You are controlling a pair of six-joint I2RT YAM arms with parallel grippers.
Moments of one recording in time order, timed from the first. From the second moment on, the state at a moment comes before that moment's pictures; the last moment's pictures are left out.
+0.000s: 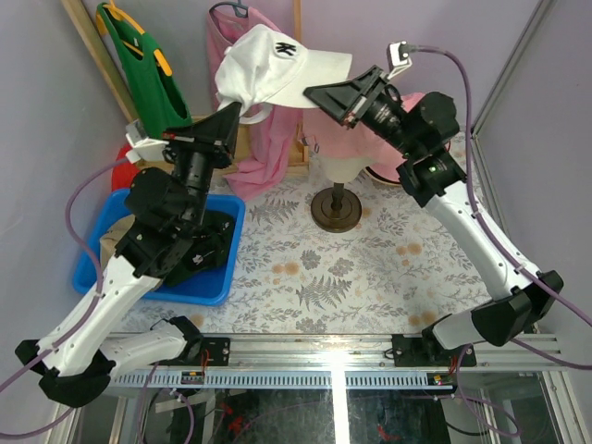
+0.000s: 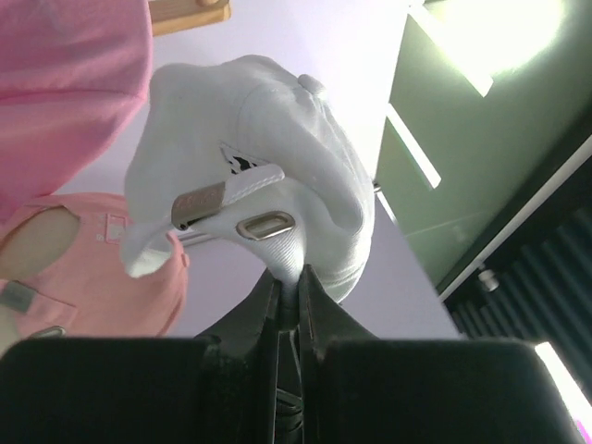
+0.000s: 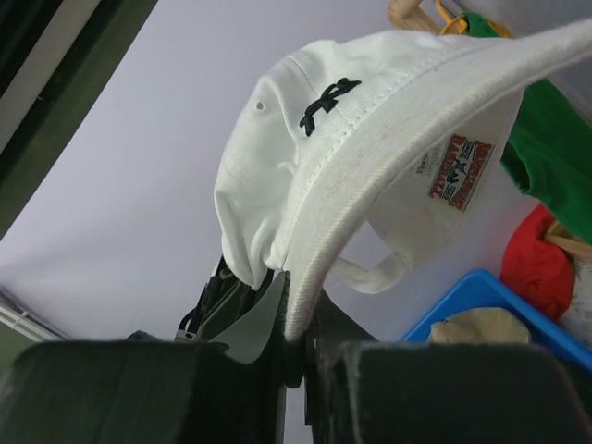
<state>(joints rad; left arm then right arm) -0.70 0.97 1.29 0.05 -0.56 -1.36 0.56 1.46 1.62 0.24 -0.40 1.15</state>
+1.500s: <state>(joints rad) -0.45 1.32 1.37 0.19 0.14 -1.00 0.12 1.47 1.23 0.86 -0.82 1.55</state>
